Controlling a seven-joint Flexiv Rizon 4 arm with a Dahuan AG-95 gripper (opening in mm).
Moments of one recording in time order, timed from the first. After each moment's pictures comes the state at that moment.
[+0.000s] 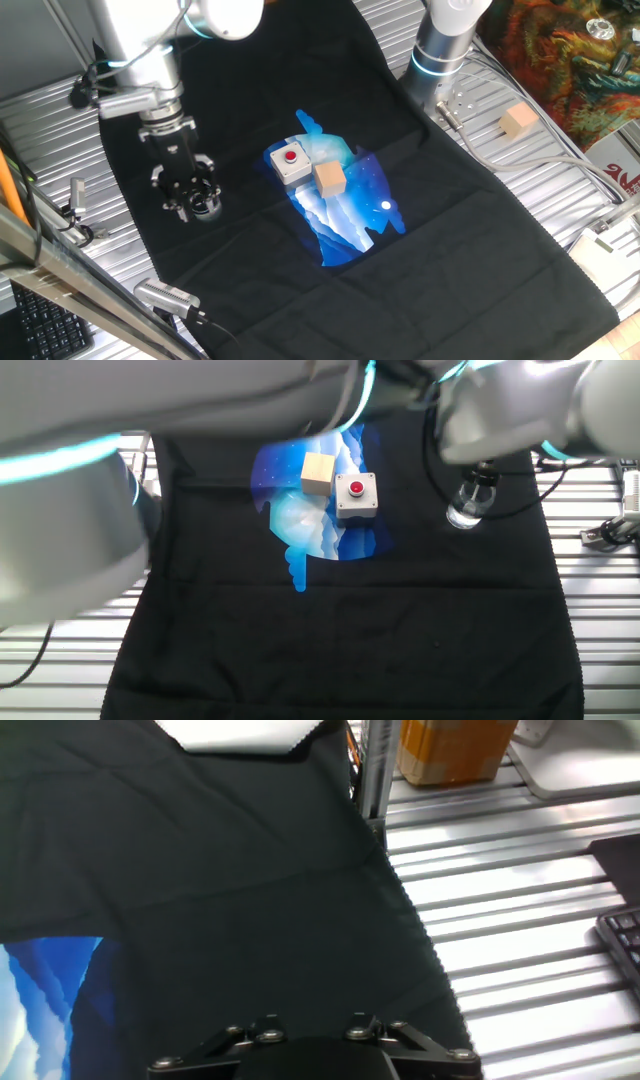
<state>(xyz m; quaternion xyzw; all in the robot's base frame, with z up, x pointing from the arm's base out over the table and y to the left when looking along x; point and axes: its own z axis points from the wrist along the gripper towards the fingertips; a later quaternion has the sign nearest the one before) 0.667 0.129 0.161 -0.62 0.74 0.18 0.21</state>
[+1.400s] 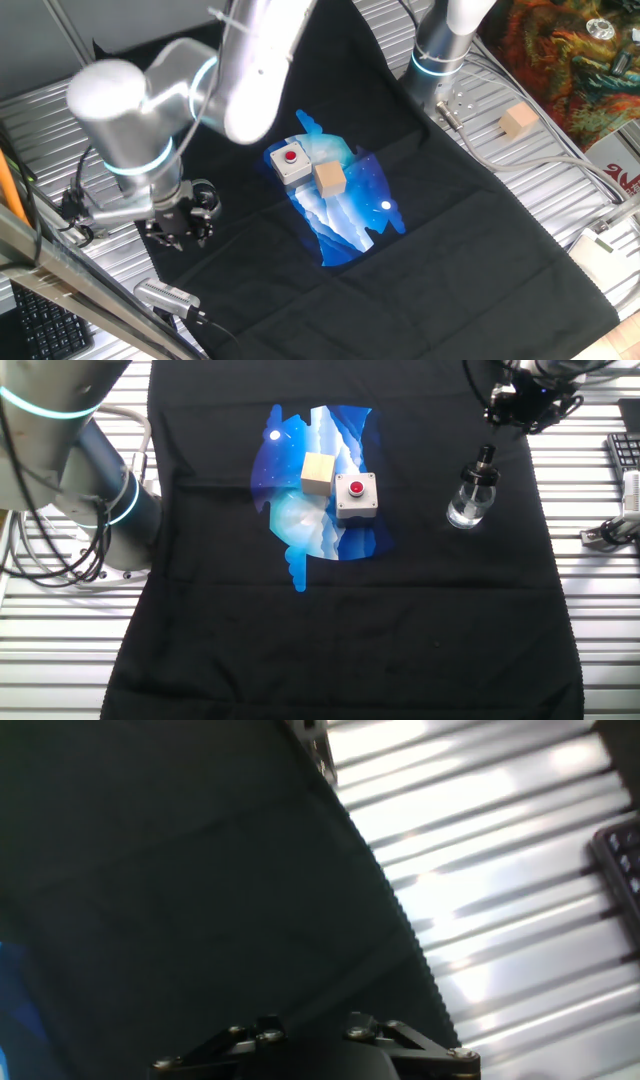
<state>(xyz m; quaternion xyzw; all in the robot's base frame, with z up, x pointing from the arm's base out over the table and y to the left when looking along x) 0.698 0.153 0.107 -0.58 0.81 0.03 0.03</state>
